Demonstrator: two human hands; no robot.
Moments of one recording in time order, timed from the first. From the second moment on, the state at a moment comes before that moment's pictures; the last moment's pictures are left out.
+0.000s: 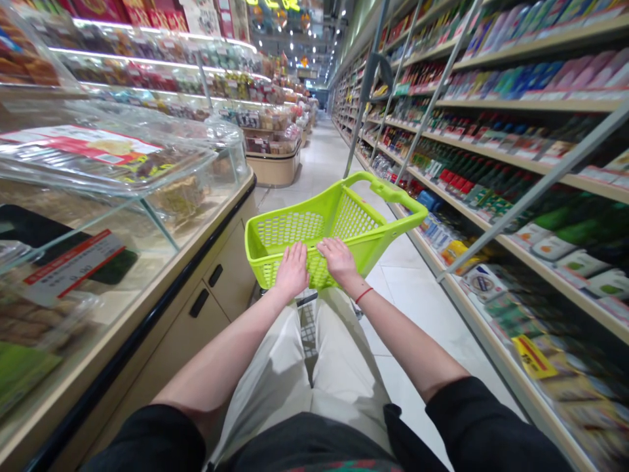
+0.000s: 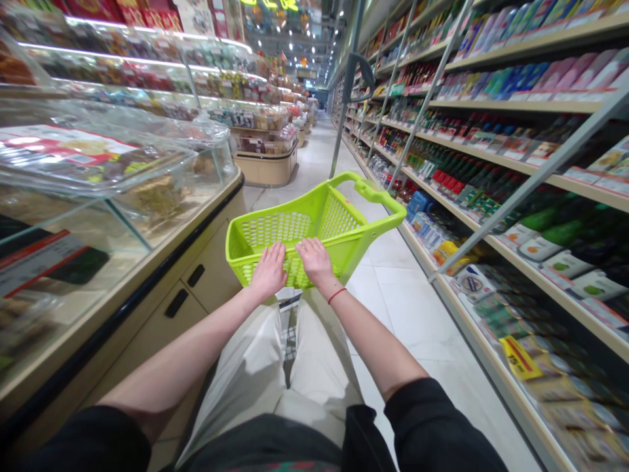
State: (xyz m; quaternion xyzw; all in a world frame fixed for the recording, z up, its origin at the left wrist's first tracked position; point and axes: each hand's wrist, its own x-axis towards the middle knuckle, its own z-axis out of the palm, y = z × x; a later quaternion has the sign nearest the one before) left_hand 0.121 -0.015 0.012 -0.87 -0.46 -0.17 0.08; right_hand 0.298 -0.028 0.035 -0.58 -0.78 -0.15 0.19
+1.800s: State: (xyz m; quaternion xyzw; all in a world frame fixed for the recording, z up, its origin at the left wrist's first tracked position) left_hand 0.085 -0.024 0.006 -0.86 -0.47 -0.20 0.06; right_hand 0.249 -0.018 0.017 -0.53 -0.82 -0.13 0.20
